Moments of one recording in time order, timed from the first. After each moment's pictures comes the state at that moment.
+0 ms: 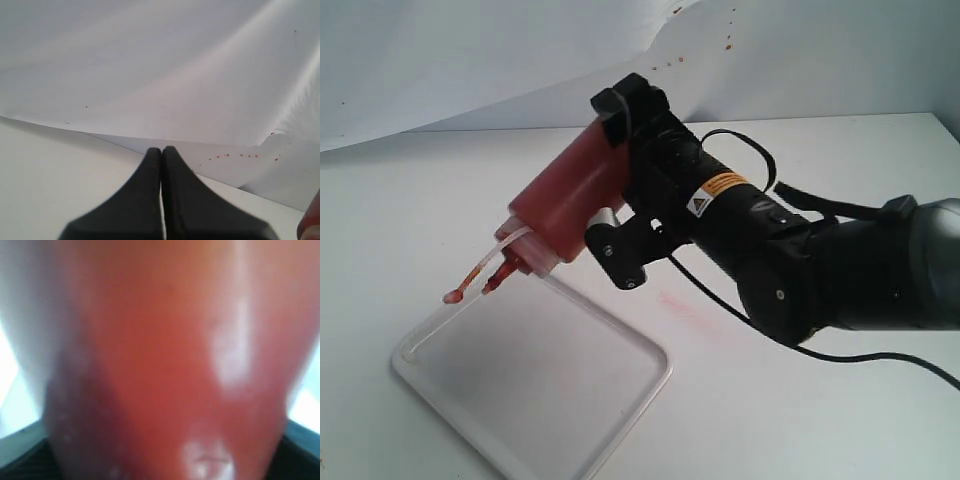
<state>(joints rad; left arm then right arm) 0.03 0.00 -0.09 -0.07 0.13 -0.35 0.76 1.77 -0.88 0.30 -0.76 -2.13</state>
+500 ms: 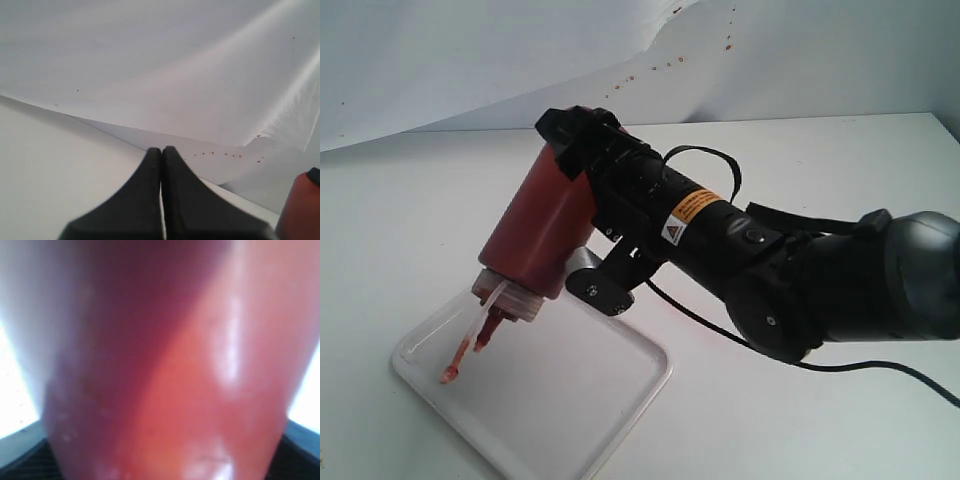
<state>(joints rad) 0.03 0.00 -0.10 -0.19 0.17 -0.36 0.79 1.81 -0.88 0.09 -0.81 -2.13</state>
